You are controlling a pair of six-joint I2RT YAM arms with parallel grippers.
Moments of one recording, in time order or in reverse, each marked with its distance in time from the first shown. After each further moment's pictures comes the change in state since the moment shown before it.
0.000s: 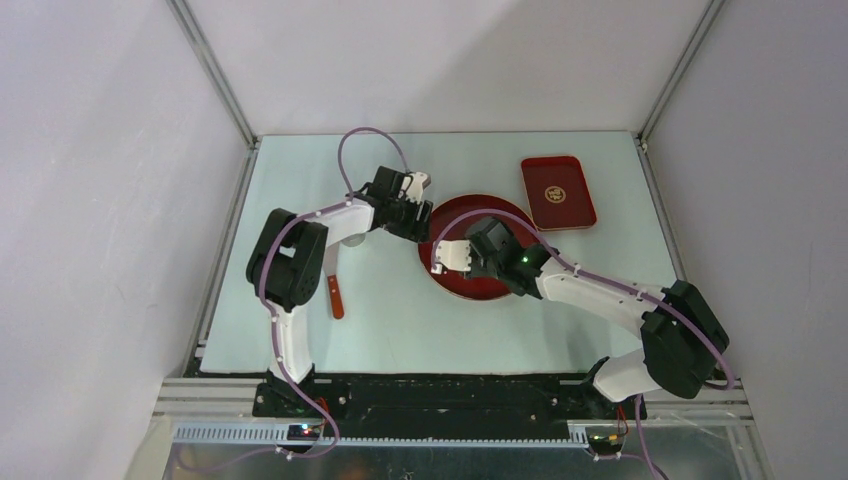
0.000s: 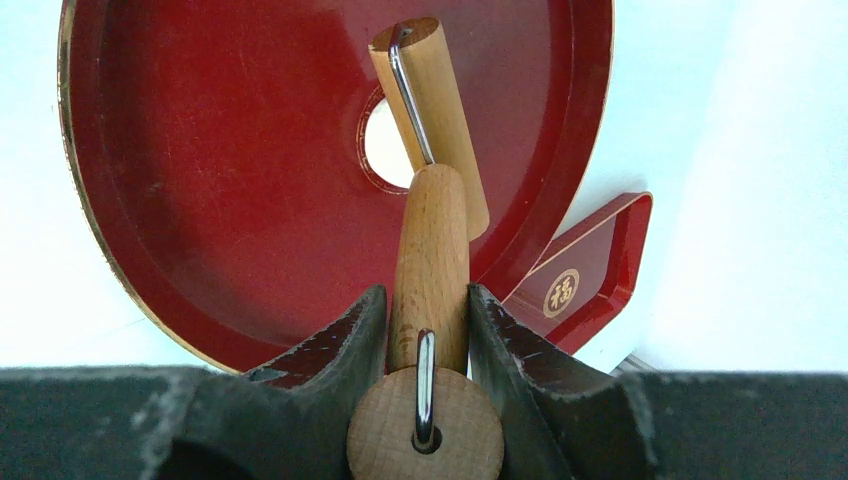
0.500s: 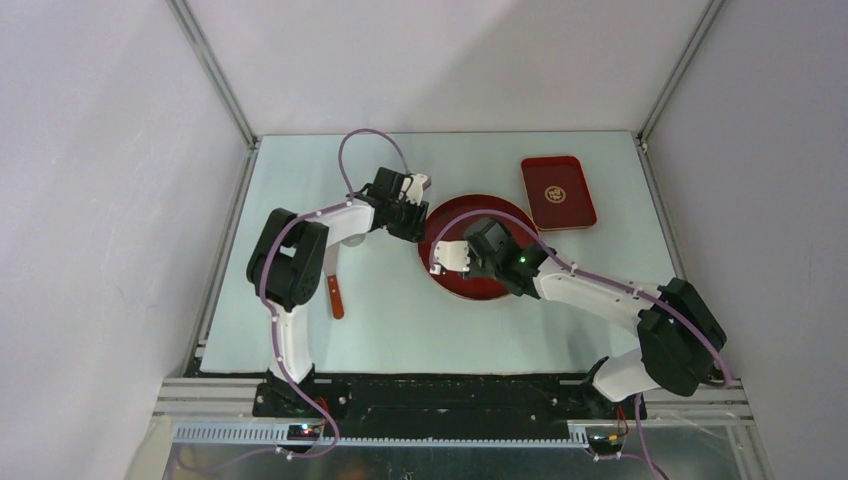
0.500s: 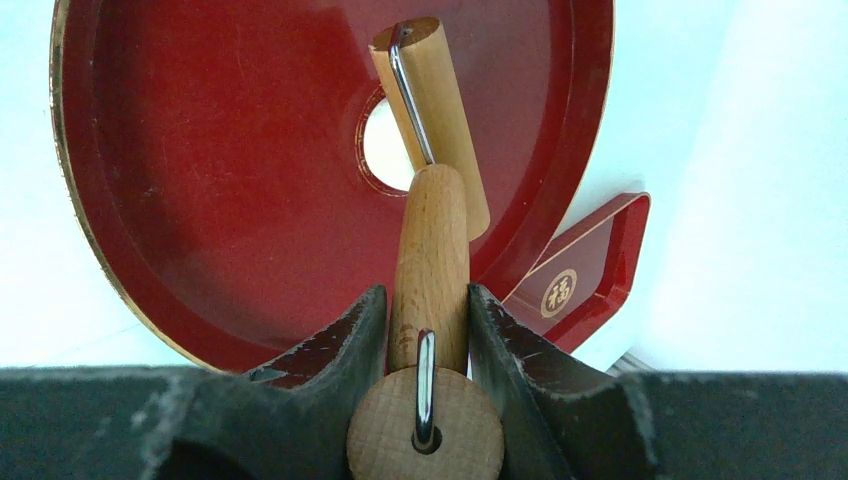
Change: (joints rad) left arm 0.000 0.003 -0.004 -0.004 0.010 0.000; right arm 0.000 0.015 0.001 0.009 0.014 -0.003
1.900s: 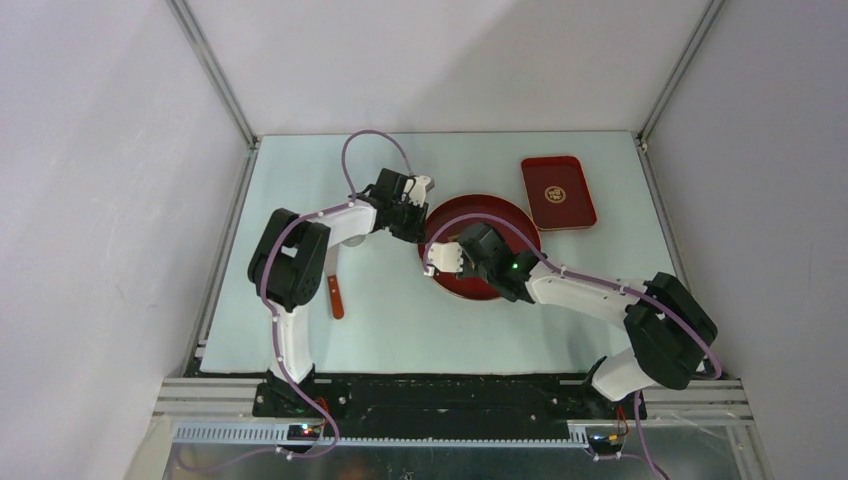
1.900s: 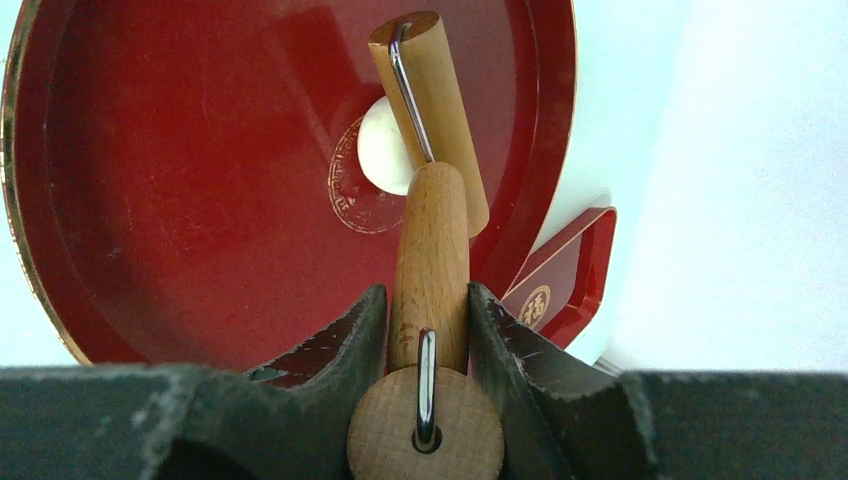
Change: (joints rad) left arm -0.006 0.002 0.000 -0.006 0.016 -0.001; right arm 0.029 0.045 -0.043 0.166 0.063 -0.018
